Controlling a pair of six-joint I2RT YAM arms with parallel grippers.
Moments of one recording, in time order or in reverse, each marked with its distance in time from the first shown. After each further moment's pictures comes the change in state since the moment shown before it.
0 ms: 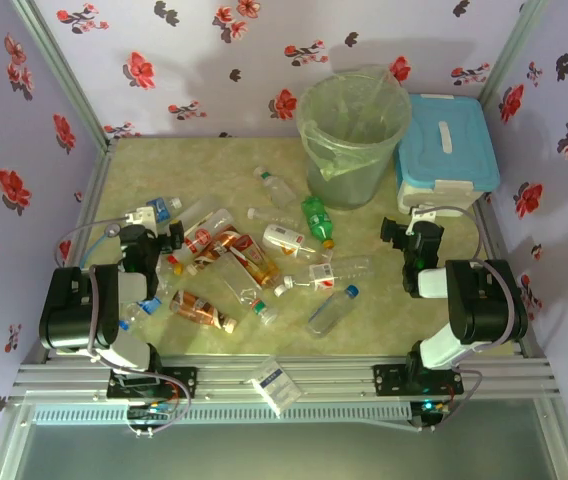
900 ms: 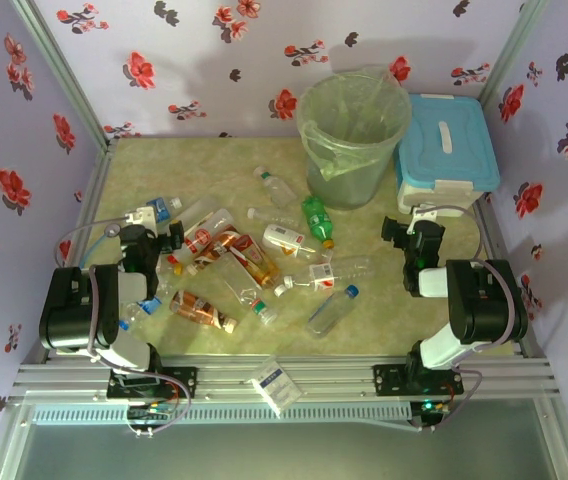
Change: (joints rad) left arm 0.000 0.000 0.000 -0.001 0.000 0.000; right arm -0.008 0.000 0.008 -0.008 0.000 0.006
